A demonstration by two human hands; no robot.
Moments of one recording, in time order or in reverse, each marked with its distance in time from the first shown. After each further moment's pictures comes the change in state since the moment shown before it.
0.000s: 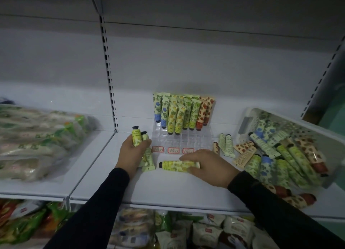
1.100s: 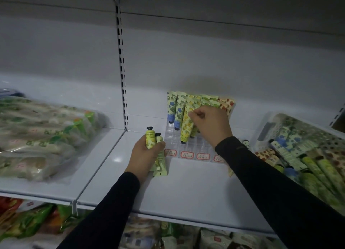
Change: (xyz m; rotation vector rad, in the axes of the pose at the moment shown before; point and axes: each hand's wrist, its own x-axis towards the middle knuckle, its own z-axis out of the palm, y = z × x) left_hand -0.001 0.004 0.001 -0.023 -0.050 -0.013; right_hand 0.107 -0.029 -0.037 0.105 0.646 0.084
